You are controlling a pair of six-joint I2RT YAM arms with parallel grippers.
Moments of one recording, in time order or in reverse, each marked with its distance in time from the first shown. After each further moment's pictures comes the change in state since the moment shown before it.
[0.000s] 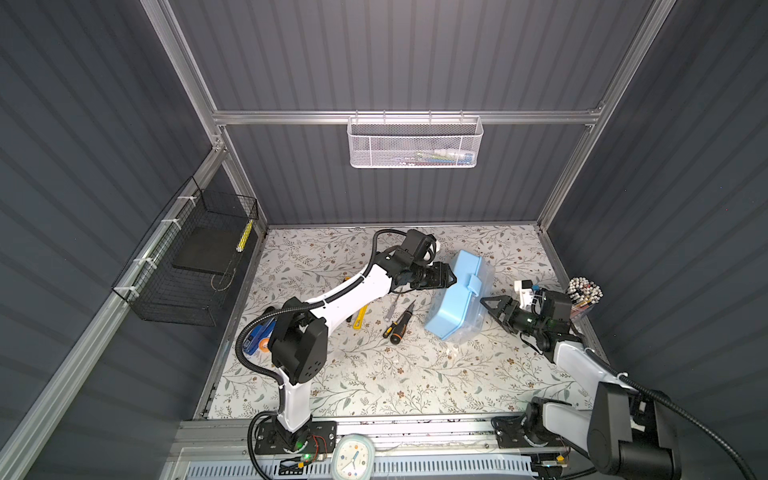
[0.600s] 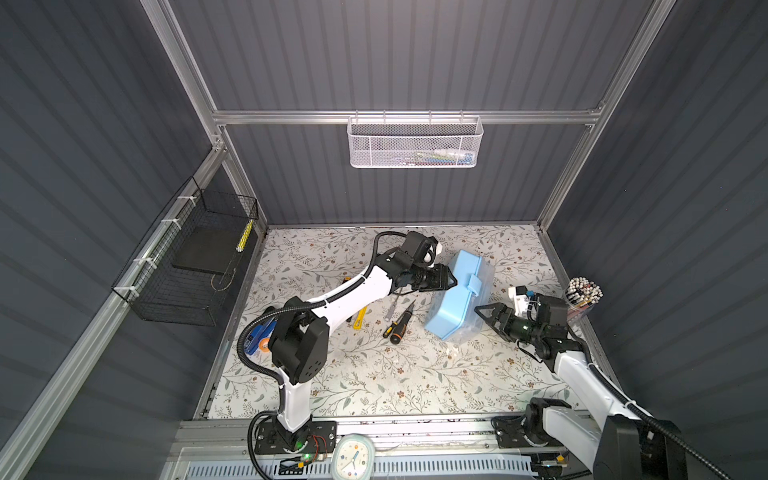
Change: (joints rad) left arm -0.002 0.001 -0.024 0.045 0.054 -0.002; right arm 0.086 -0.119 -0.009 -0.165 0.072 -0.026
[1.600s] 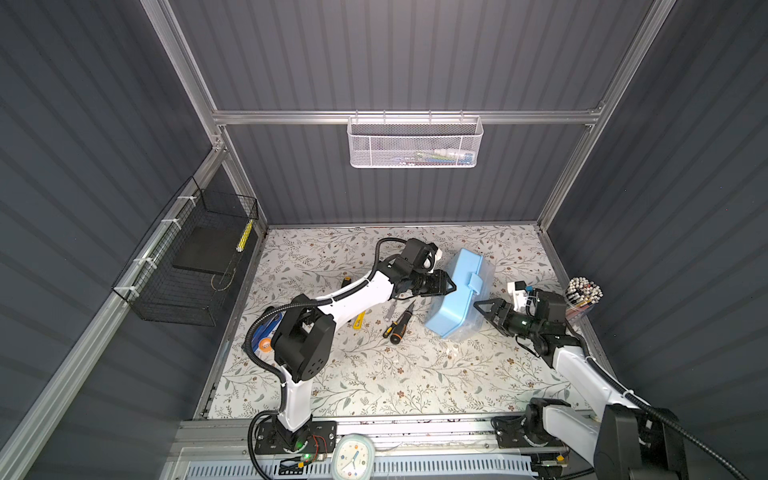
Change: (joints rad) left arm 0.002 0.023 -0.093 0.125 0.036 -0.017; right arm 0.007 0.072 0.019 0.088 -0.011 0.028
